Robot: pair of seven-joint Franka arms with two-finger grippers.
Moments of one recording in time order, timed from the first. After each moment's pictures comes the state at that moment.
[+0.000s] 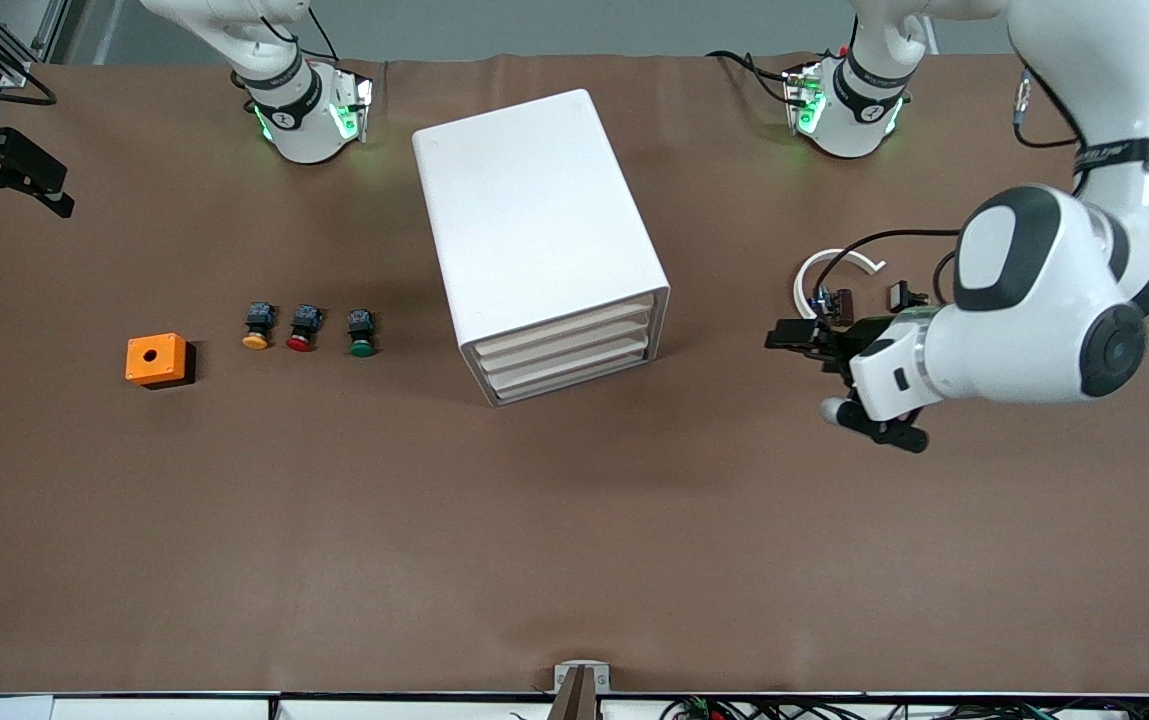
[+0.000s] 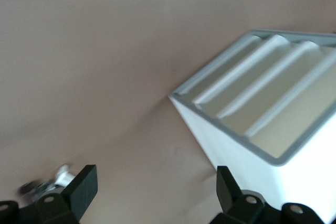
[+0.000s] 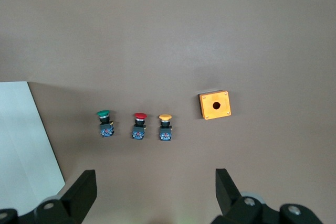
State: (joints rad) left arm -0.20 0.46 -0.05 -1.43 -0.49 1.61 0.15; right arm -0.07 -0.17 0.04 -1.66 -0.03 1.51 -0.03
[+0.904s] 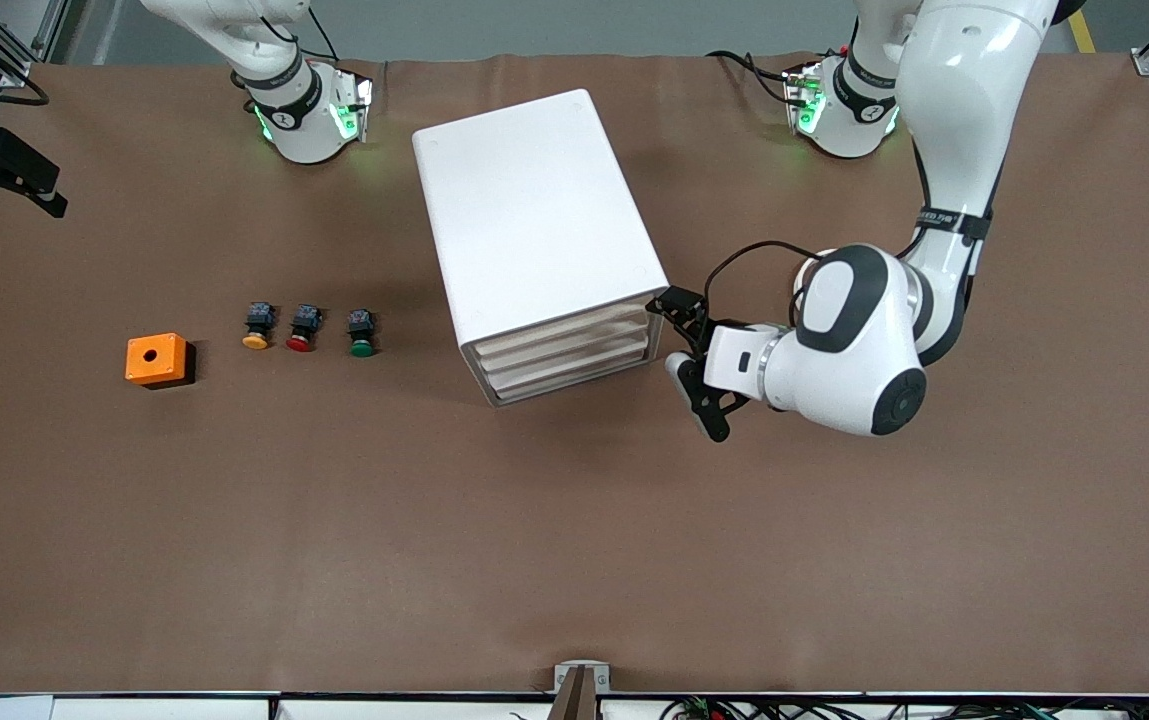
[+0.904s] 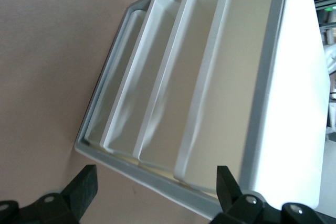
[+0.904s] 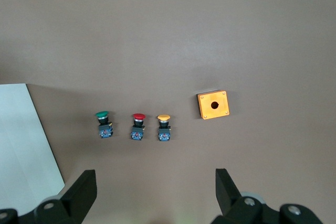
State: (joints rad) left arm -0.35 0.62 -0.06 -1.42 -0.74 1.66 0.68; right arm -0.07 -0.17 0.03 -1.66 -0.03 1.51 -0.03
